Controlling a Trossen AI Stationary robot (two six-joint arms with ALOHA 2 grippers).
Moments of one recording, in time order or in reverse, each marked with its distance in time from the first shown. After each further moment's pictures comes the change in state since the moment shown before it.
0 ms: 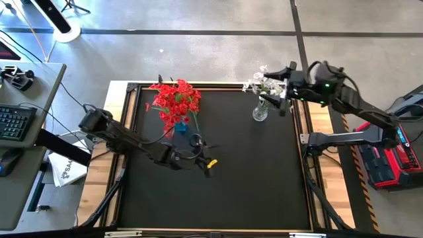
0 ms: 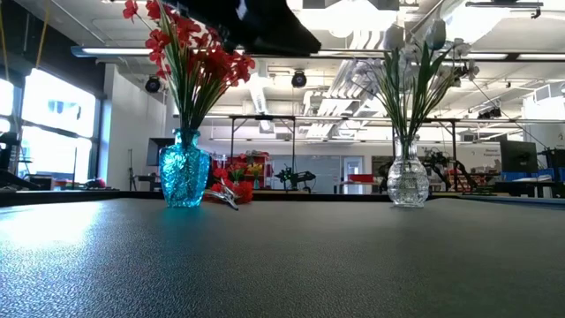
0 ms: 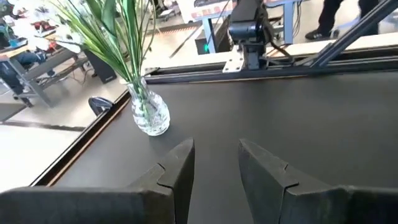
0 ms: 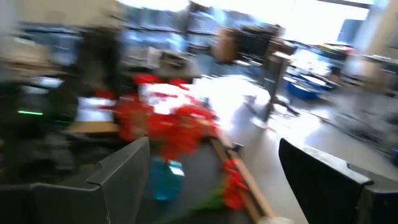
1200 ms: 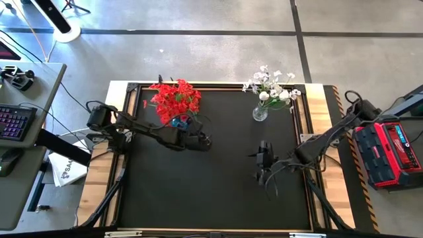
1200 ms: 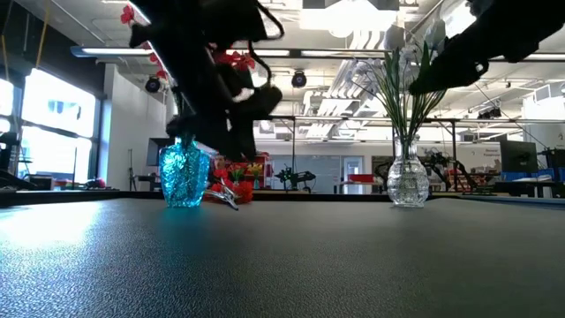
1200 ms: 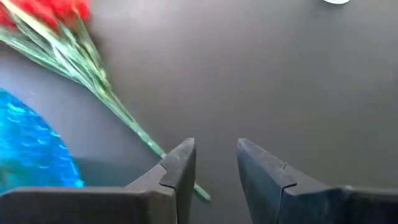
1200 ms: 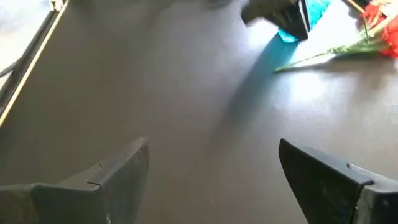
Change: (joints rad) left arm 0.249 0.054 0.051 -0.737 0.052 -0.982; right arm 0.897 0.310 -0.583 0.312 0.632 0.532
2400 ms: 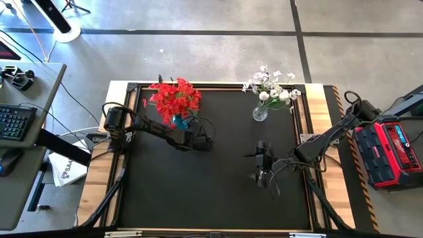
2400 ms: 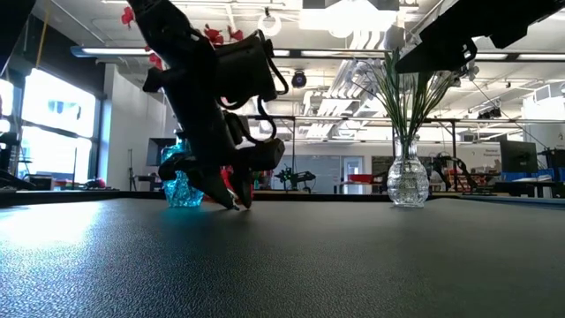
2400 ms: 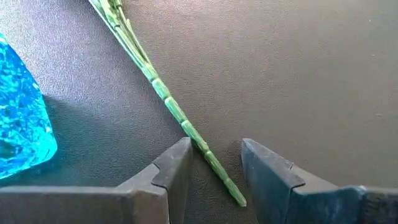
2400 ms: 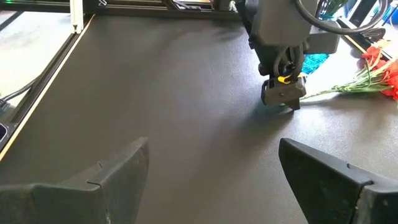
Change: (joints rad) left arm 0.054 0.192 0.001 0.030 0.075 -0.231; right arm -0.001 0.011 0.001 0.134 0.005 -0.133
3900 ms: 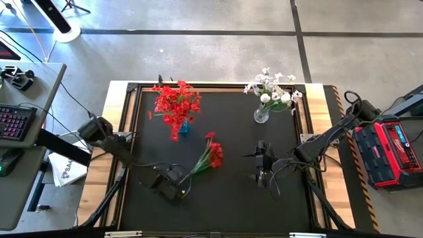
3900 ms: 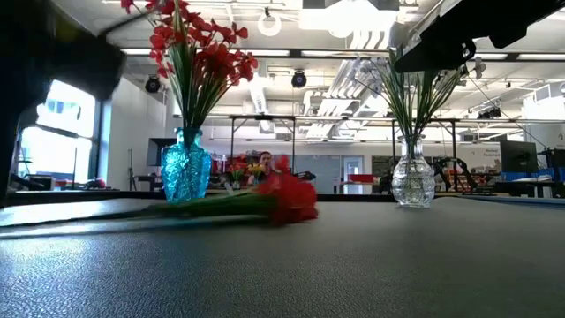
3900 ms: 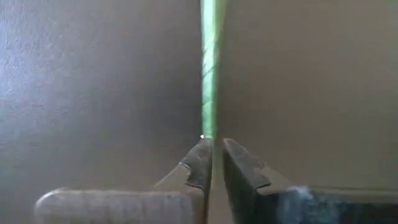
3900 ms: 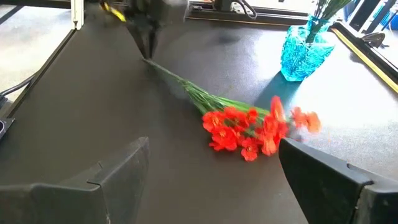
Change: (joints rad) left arm -0.609 -0.194 -0.004 -0.334 0.471 -0.241; right arm 0.000 0.000 0.001 0.000 -0.001 -0.027
